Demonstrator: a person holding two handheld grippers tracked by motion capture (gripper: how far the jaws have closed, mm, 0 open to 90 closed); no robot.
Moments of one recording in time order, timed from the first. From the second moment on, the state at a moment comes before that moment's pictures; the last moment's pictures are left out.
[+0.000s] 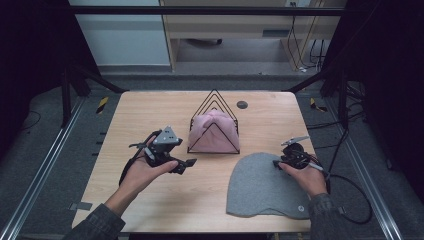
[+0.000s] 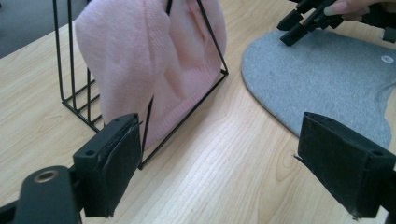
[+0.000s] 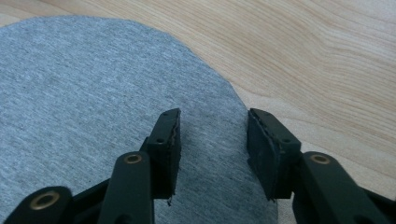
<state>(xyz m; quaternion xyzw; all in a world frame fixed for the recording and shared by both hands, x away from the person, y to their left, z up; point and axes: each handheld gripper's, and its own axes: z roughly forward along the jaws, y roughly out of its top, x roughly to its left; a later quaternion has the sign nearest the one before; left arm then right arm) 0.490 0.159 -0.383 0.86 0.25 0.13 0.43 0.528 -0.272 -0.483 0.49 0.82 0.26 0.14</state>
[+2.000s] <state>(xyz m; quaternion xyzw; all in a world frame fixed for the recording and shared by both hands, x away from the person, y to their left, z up) 0.467 0.198 -0.457 0.86 0.28 0.04 0.43 0.458 -0.161 -0.346 0.26 0.85 0.42 0.19</state>
